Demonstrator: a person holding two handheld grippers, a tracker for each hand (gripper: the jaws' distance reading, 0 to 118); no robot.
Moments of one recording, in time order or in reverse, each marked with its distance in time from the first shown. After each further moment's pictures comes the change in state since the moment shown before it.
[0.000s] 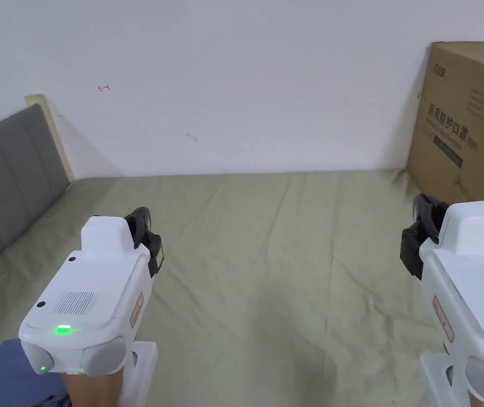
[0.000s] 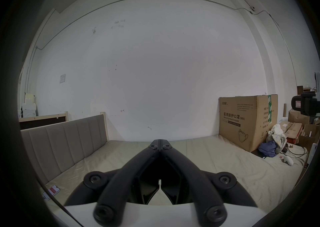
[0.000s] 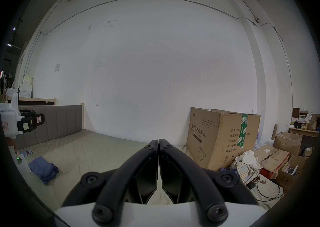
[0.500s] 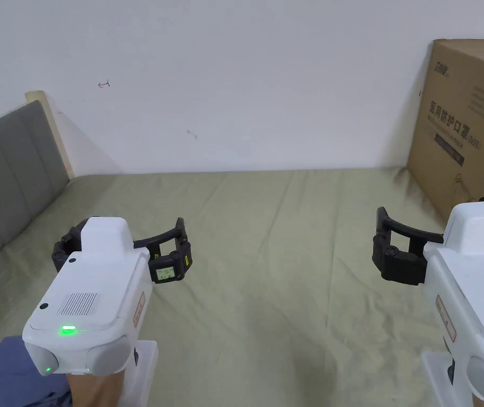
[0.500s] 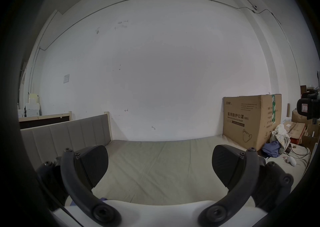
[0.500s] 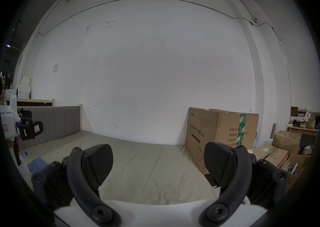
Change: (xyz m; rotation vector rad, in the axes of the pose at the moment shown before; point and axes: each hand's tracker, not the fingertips) left arm -0.001 -0.005 0.004 0.000 0.038 -0.002; right arm 0.000 -0.002 0.001 -0.018 -0.010 -0.030
